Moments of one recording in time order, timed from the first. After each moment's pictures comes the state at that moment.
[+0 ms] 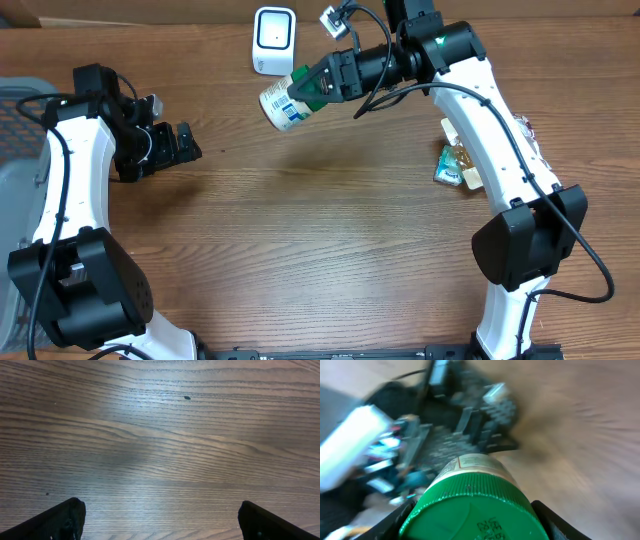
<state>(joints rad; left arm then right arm) 0.26 1.80 1.50 -1.12 0.28 0.00 0.35 2.06 2.08 -0.94 -1.13 0.09</state>
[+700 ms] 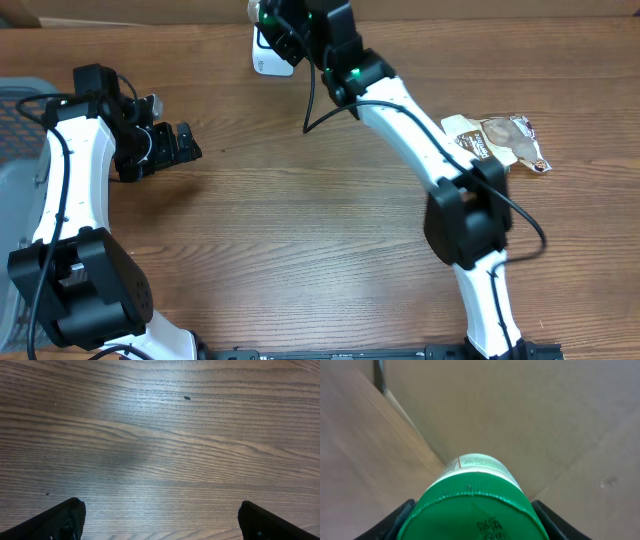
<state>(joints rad) 0.26 1.80 1.50 -1.12 0.28 0.00 0.52 2.33 2.07 0.00 -0.10 -0.44</state>
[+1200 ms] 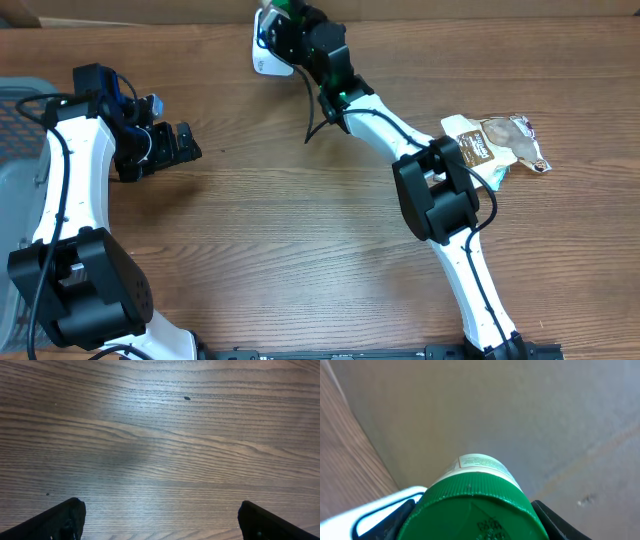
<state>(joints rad) 0.26 1.80 1.50 -1.12 0.28 0.00 0.49 2.57 2.07 0.48 -0.01 -0.77</state>
